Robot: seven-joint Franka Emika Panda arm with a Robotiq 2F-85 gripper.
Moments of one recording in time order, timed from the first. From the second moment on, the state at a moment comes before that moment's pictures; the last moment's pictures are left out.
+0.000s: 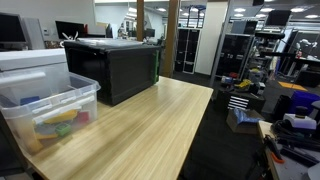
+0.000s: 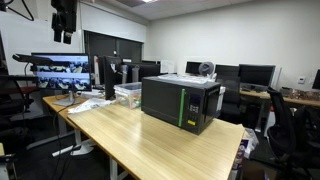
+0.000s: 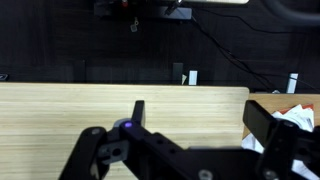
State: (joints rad) arm 0.03 -0.62 -0.03 -2.24 0.07 1.50 0.01
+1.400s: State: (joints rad) arm 0.03 -0.62 -0.03 -2.24 0.07 1.50 0.01
